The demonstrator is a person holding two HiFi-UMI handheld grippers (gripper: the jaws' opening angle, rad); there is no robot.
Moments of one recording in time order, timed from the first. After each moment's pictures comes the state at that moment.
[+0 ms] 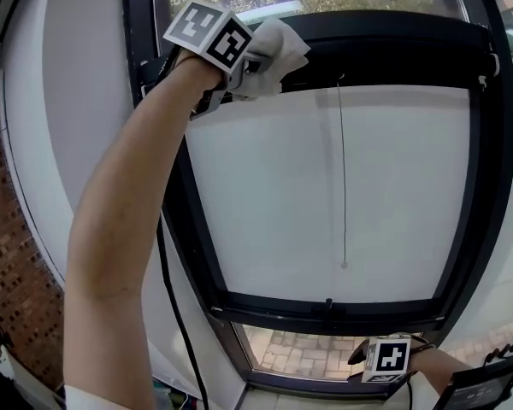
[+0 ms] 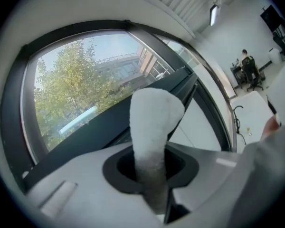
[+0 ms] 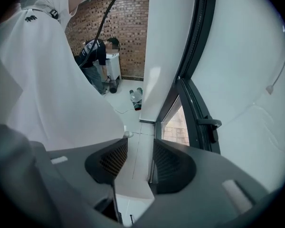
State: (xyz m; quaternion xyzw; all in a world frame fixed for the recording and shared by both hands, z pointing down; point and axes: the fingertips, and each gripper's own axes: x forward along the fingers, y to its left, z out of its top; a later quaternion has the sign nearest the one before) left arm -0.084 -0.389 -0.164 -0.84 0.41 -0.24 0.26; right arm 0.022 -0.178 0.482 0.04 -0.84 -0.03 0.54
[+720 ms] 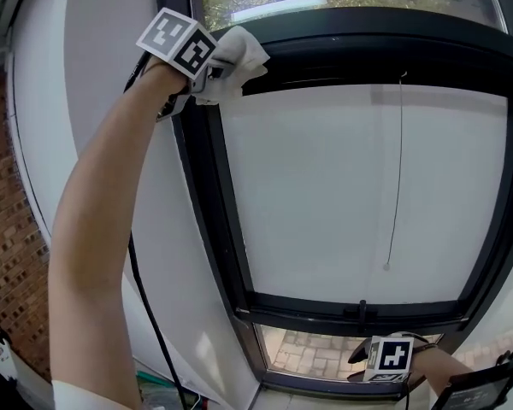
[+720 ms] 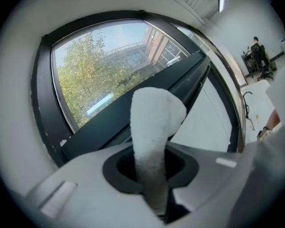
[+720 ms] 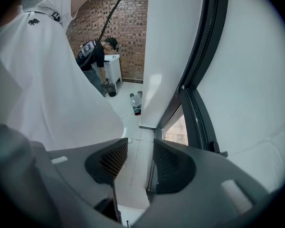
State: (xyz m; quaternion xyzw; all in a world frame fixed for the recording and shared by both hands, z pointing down) left arm -0.276 -0.425 -0.162 -0.79 0.48 -0.28 0.24; right arm -0.070 -0.199 0.475 0.03 -0.84 -0.03 0.54
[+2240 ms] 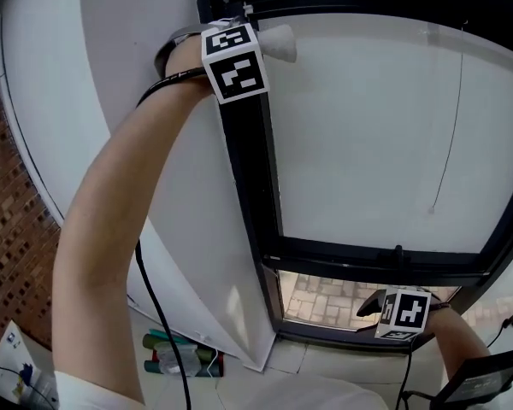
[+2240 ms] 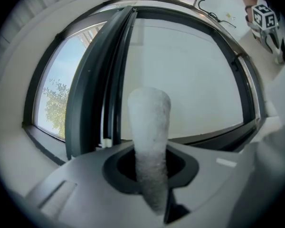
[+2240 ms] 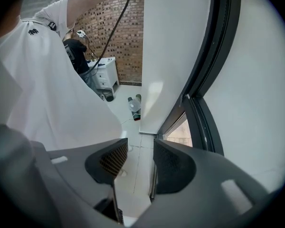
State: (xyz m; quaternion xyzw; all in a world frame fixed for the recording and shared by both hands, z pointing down) left arm -0.346 -0.465 -0.040 -0.54 0.45 -0.50 0.50; right arm -0.158 -0.195 0.467 0.04 -0.84 -0.01 0.54
